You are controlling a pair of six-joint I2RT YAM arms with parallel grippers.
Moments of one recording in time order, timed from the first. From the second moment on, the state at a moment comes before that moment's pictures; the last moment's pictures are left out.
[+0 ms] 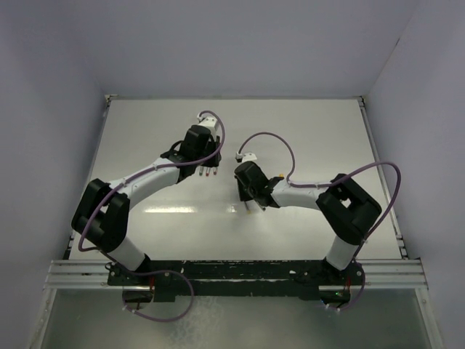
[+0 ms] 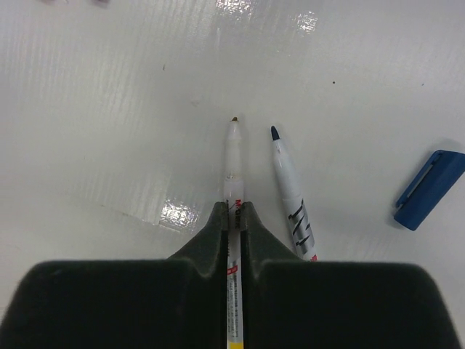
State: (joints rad) left arm -0.56 1.60 1.07 -0.10 -0.08 -0.33; right arm 0.83 1.74 0.91 -0.03 0.27 0.47
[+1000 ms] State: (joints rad) left arm -0.56 1.52 0.93 0.07 0.06 -0.33; right arm 0.72 1.40 0.86 0.09 0.33 0.44
